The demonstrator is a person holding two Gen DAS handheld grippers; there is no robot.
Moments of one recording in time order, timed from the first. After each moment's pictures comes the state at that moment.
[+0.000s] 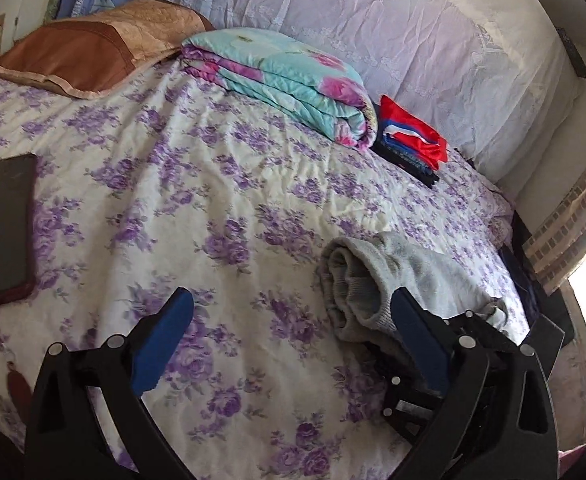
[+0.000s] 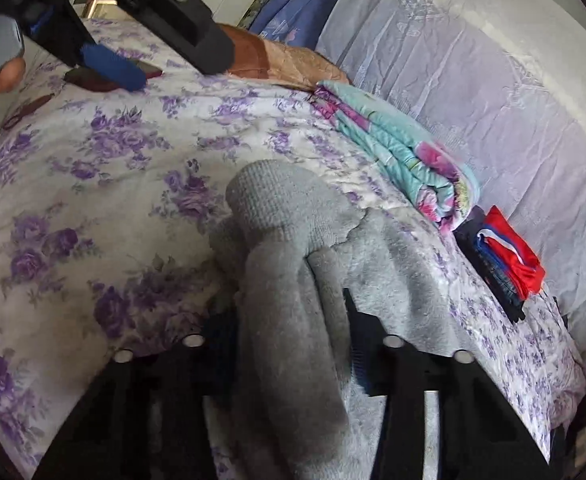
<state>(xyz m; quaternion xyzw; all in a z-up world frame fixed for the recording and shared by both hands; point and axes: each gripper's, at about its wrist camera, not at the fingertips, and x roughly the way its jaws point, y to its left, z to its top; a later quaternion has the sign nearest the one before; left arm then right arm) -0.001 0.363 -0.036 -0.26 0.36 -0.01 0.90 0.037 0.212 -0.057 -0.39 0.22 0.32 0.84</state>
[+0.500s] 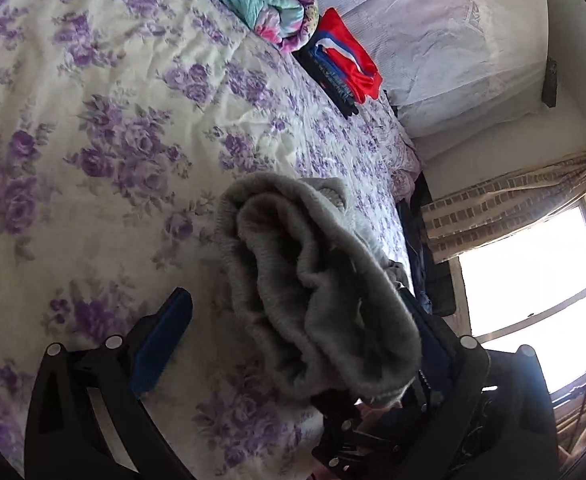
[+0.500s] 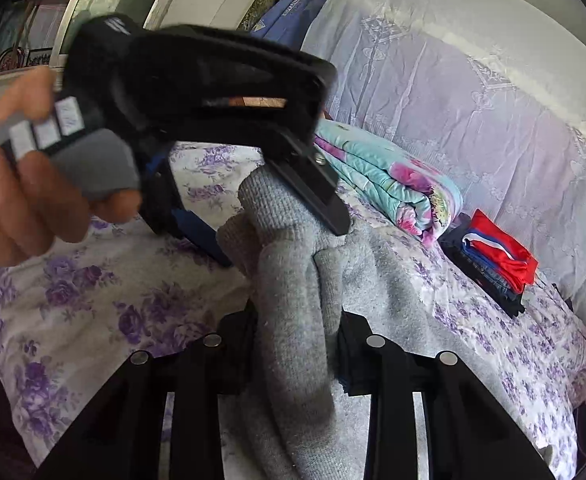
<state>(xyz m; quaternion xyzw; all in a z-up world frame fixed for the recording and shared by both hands) 0.096 0.322 -0.089 -0.41 0.45 -0.23 0.76 0.024 0.181 -0.036 -0.32 0.18 0.33 0.87</state>
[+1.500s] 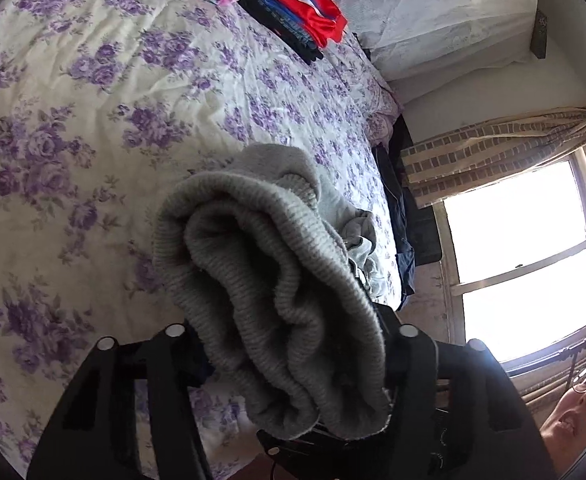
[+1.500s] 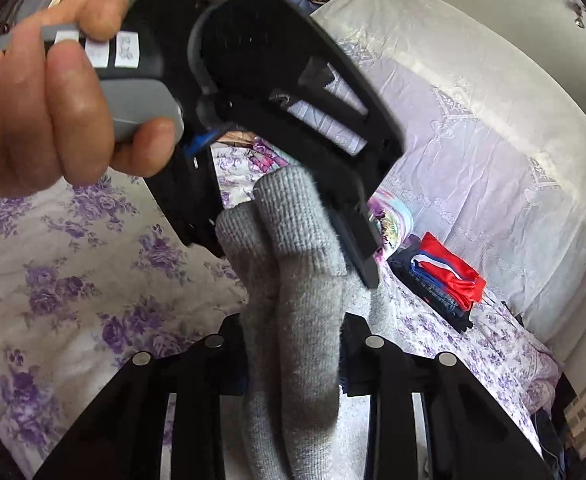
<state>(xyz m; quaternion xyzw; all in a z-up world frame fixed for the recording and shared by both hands) 0.117 0.281 -0.049 -0.35 0.51 -0.30 0.73 -0.003 0.174 -0.027 -0.34 0.11 0.25 0.90</state>
